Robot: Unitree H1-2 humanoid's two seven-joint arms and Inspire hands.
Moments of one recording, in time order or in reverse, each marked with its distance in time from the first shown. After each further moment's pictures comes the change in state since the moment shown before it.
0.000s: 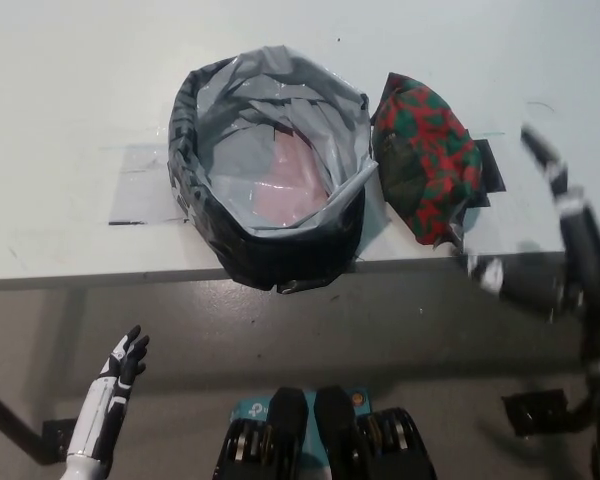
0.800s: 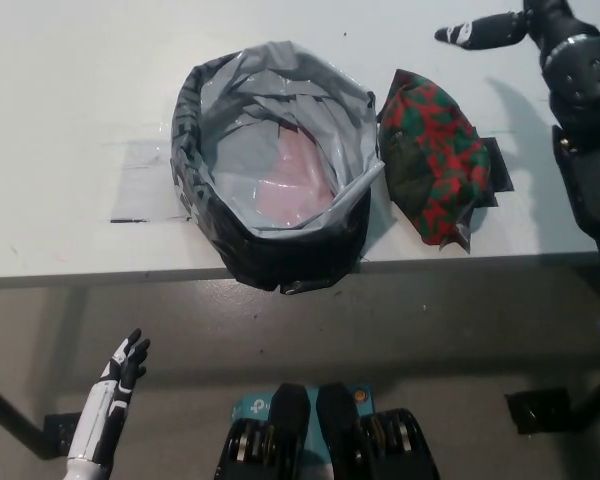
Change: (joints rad) left_arm 0.002 -0.001 -0.001 0.003 0.002 -0.013 0.000; right_arm -0.790 -0.059 0.051 0.990 -0.036 0.341 0.075
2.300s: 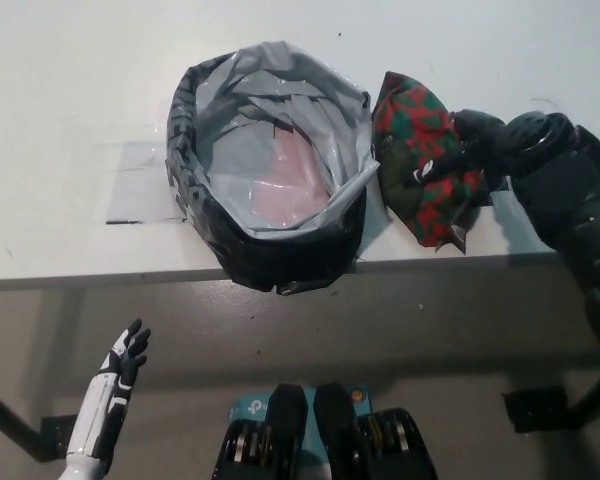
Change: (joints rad) left_arm -0.010 0.000 0.002 -0.007 0.010 -0.046 0.000; right_arm -0.121 0.064 0.170 0.649 0.053 -0.060 0.148
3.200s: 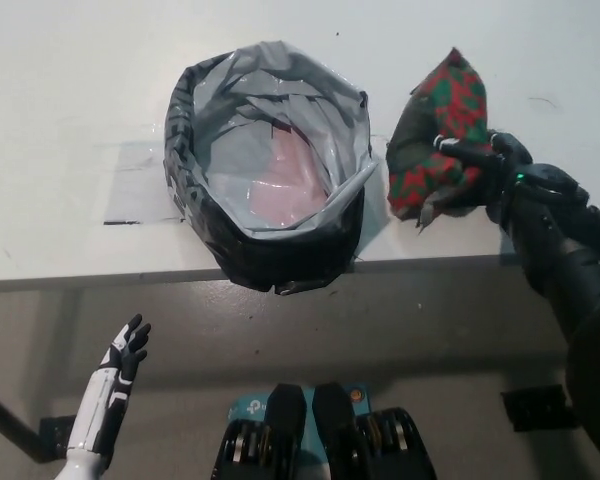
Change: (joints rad) left_arm -0.011 0.000 0.001 0.006 0.001 0.001 0.000; right_arm 0.104 0.043 -0.700 0.003 0.317 -0.112 -0.291
